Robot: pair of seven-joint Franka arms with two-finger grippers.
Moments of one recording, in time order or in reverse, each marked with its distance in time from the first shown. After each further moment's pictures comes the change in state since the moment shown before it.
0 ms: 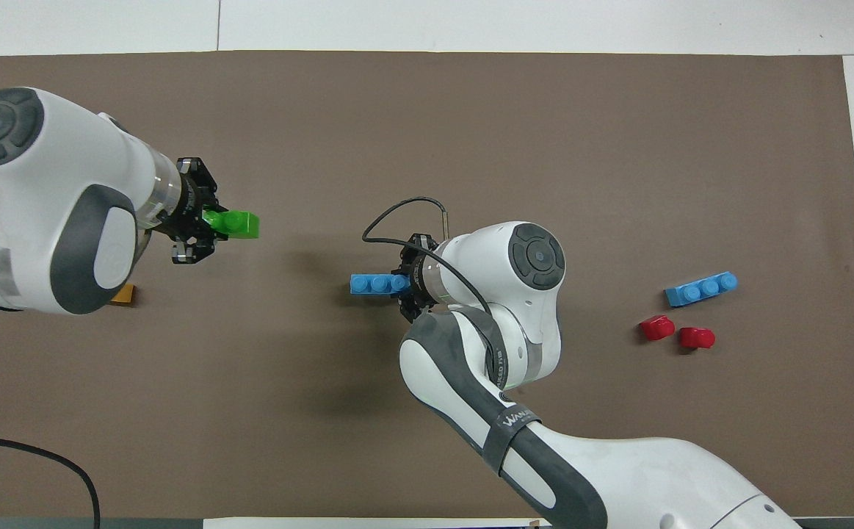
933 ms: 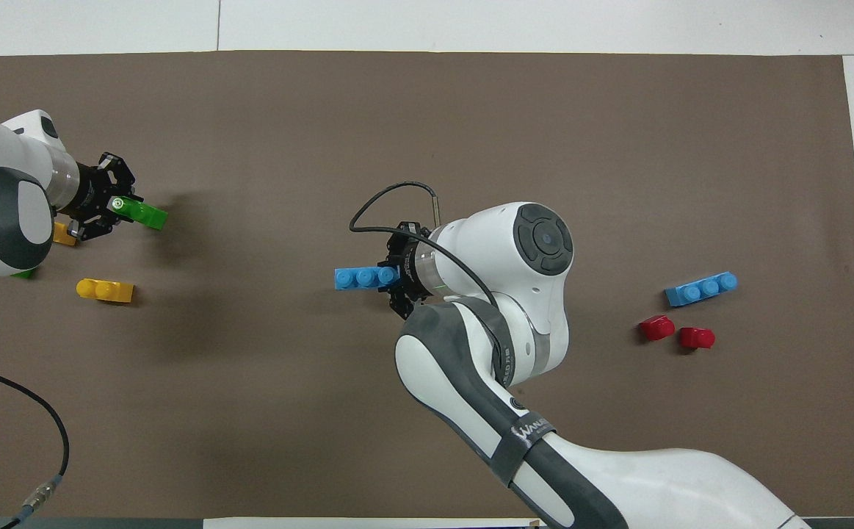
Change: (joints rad) left arm 0.422 0.203 0.005 0.130 -0.077 0.046 0.900; right arm -0.006 -0.026 0.007 0.087 -0.003 -0.100 -0.011
